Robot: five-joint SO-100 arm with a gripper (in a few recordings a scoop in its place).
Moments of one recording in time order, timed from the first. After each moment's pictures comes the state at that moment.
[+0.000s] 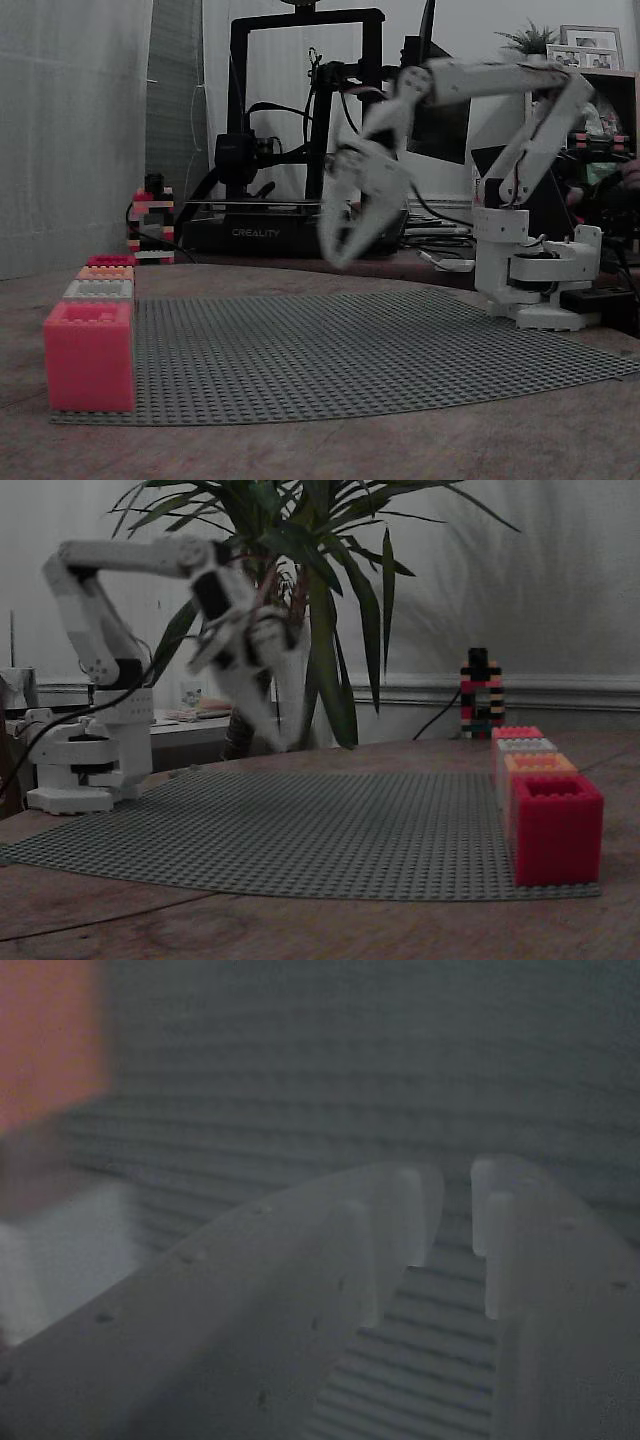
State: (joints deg) arm 0.9 129.6 135.8 63.4 -10.5
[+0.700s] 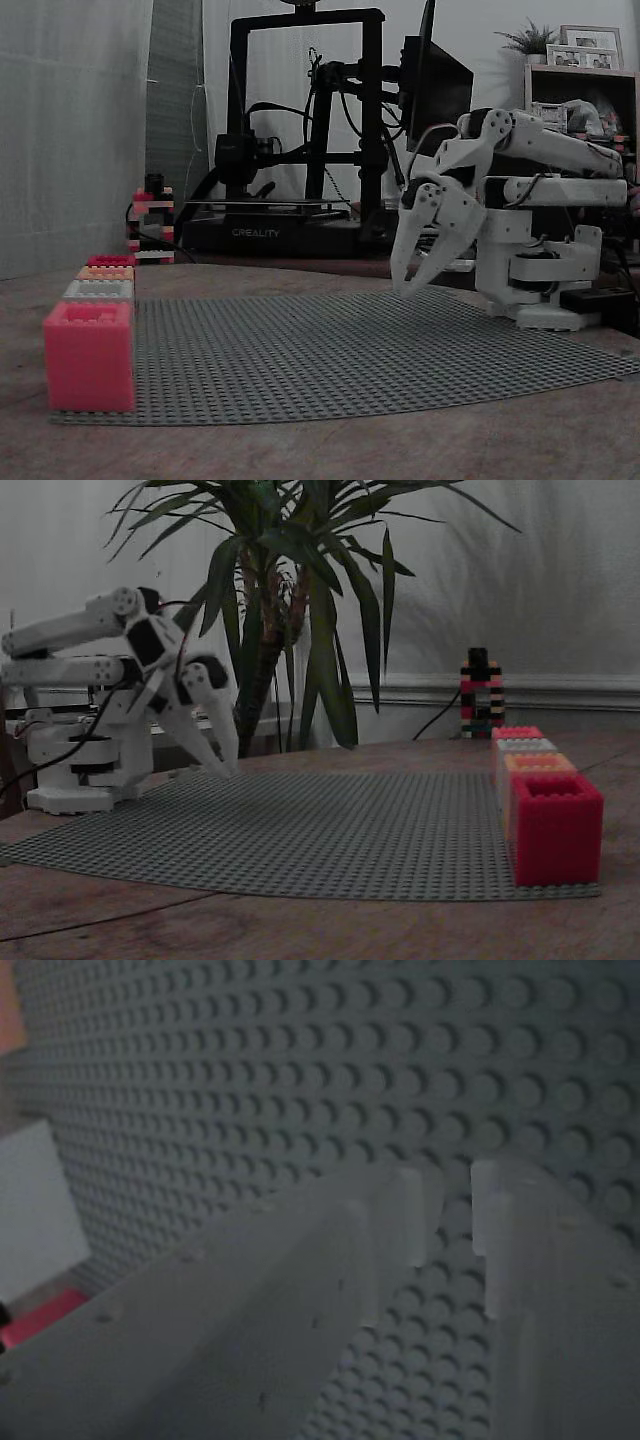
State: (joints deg) arm -4.2 177.6 163.7 77.5 -3.3
